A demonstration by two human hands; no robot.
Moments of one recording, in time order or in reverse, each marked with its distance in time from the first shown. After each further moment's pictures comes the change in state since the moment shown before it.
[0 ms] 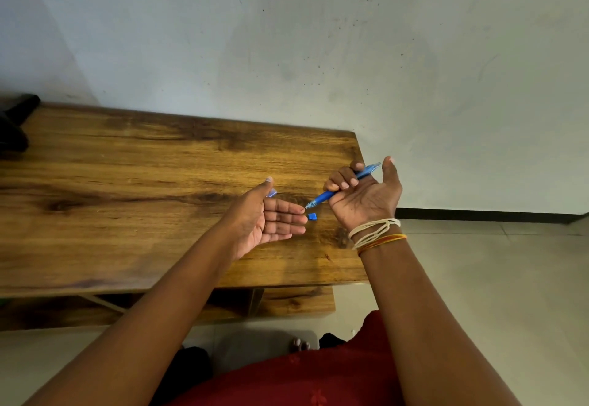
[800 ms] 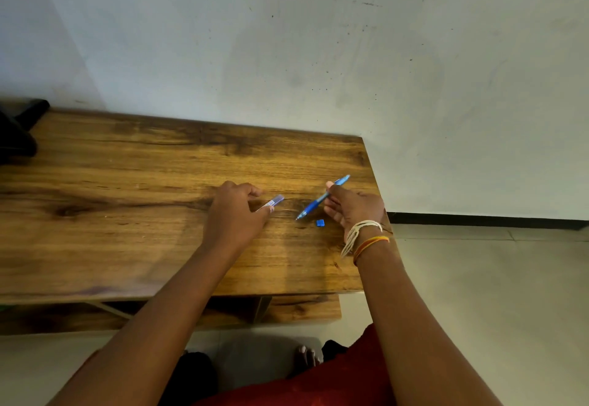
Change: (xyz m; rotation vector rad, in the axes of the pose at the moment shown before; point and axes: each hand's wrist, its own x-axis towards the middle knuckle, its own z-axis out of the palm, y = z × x) left_hand 0.007 -0.008 -0.030 0.931 0.675 0.481; right_hand 0.015 0.023 -0.003 -0.772 0.546 -0.085
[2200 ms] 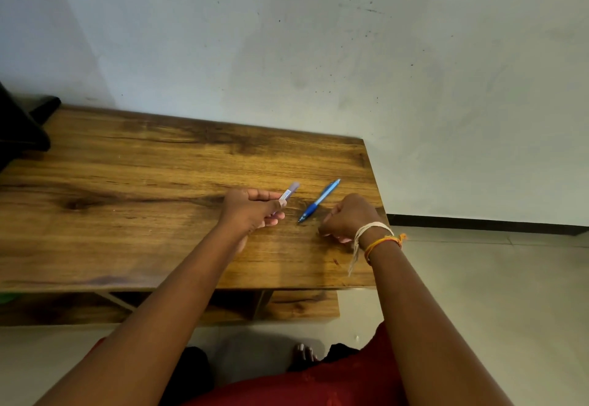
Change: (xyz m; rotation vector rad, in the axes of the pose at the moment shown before) left_hand 0.002 0.018 -0.005 -0.764 -0.223 -0.406; right_hand -0.005 -0.007 -0.009 -1.160 -0.266 -0.153
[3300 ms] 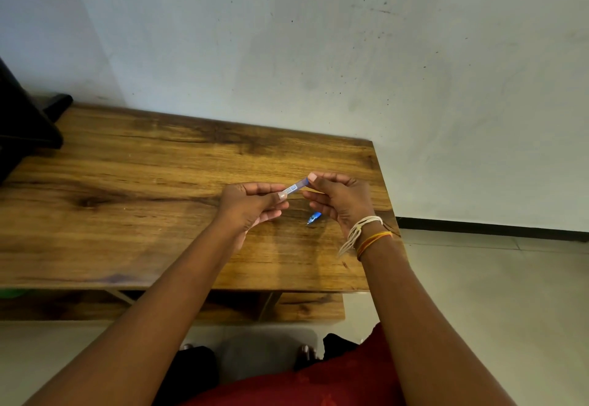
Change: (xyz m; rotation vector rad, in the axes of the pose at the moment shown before) left_hand -0.001 0.006 -0.015 -0.184 -0.046 0.038; right_hand -0.014 -0.033 0.013 1.037 -0.042 -0.201
